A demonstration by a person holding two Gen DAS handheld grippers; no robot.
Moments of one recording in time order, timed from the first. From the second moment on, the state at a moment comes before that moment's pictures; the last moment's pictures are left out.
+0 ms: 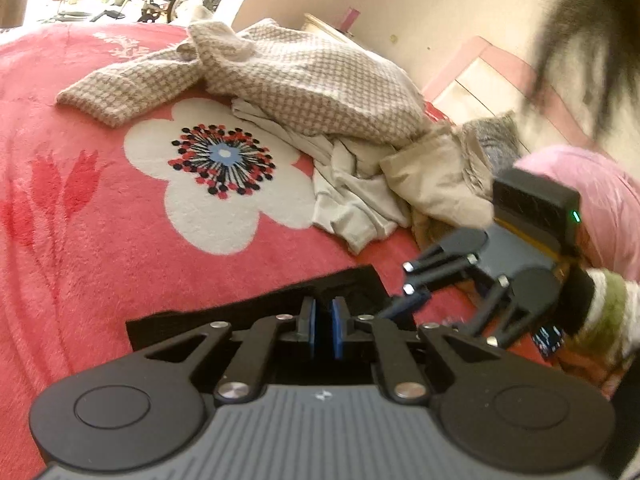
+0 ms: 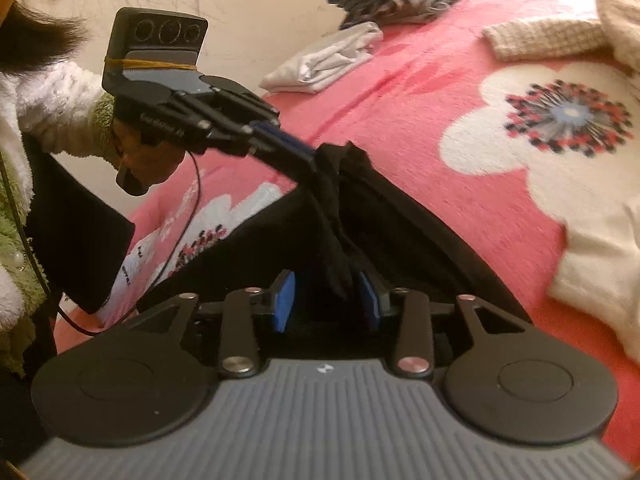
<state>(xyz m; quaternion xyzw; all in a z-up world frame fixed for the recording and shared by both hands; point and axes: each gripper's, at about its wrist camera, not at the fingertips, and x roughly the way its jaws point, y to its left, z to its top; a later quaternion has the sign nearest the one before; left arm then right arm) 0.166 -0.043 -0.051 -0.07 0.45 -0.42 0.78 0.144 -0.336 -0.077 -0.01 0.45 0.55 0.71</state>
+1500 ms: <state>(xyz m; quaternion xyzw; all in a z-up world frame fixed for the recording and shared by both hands) 0.160 -0.085 -0.081 0.09 0.41 -0.41 0.81 0.131 -0.409 -0.081 0.14 0.38 0.36 0.84</state>
